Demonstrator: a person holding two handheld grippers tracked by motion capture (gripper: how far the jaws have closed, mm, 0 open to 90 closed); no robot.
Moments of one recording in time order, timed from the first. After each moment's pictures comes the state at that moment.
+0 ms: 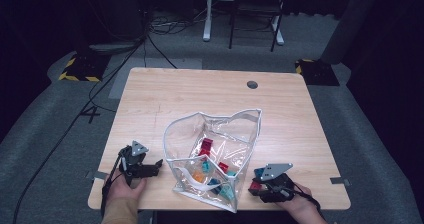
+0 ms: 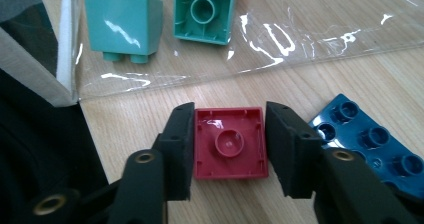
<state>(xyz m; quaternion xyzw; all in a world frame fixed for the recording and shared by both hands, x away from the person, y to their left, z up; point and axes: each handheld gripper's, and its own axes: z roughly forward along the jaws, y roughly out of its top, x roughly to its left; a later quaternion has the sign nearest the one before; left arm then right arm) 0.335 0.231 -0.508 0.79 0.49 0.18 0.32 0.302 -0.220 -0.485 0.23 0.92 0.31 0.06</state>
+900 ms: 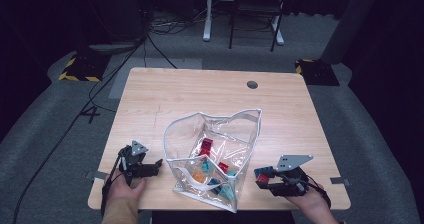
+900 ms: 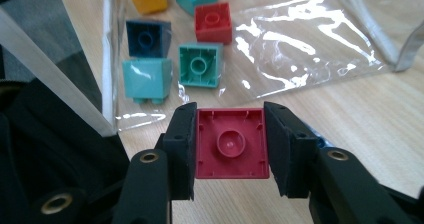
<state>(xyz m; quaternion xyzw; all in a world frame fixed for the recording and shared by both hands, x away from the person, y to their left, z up) 0.336 0.231 -0.508 0.79 0.49 0.18 0.32 0.303 -0.243 -0.439 0.26 0.89 0.38 0.05</state>
